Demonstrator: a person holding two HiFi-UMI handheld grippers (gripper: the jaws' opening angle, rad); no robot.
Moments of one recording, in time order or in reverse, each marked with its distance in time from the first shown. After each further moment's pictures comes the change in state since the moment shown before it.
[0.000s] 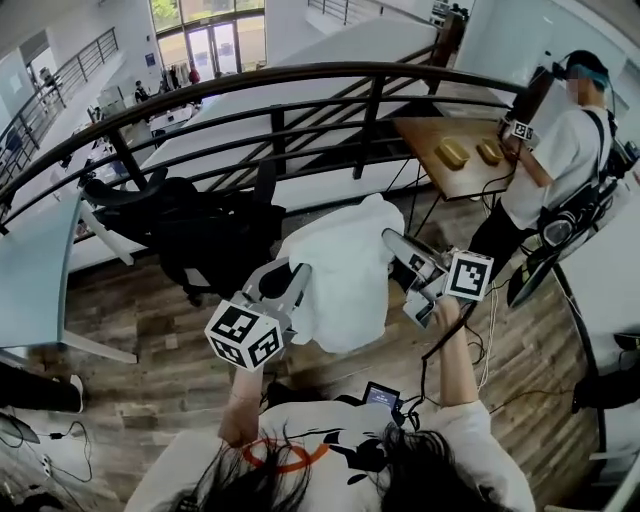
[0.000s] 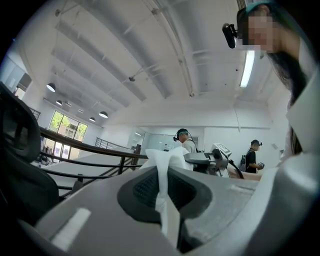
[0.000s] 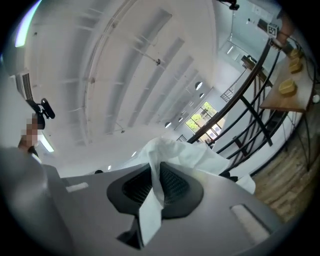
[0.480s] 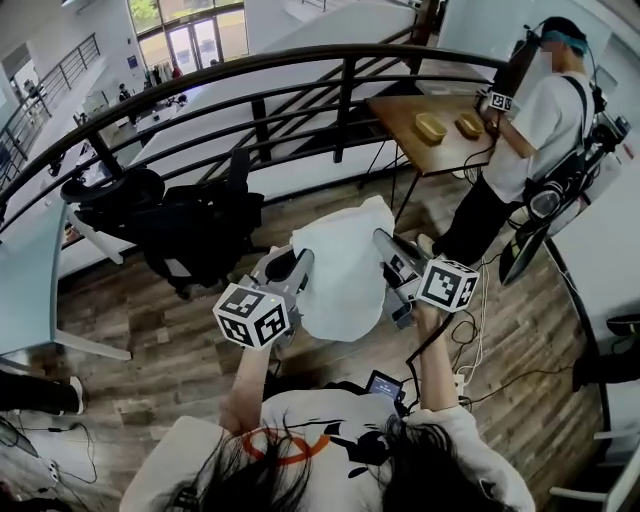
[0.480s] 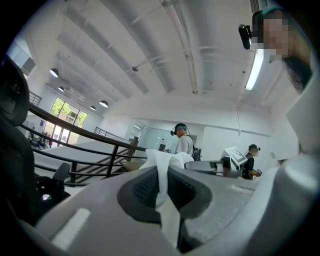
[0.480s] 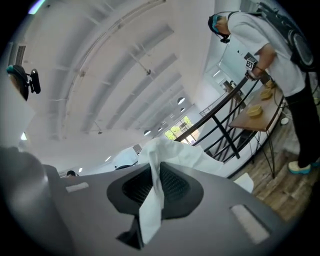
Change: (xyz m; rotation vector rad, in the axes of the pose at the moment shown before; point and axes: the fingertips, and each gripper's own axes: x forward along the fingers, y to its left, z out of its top) left arm 0.056 -0.067 -0.049 -0.098 0.059 -0.026; right arm -0.104 -0.048 -0.022 -0.097 -0.097 -0.341
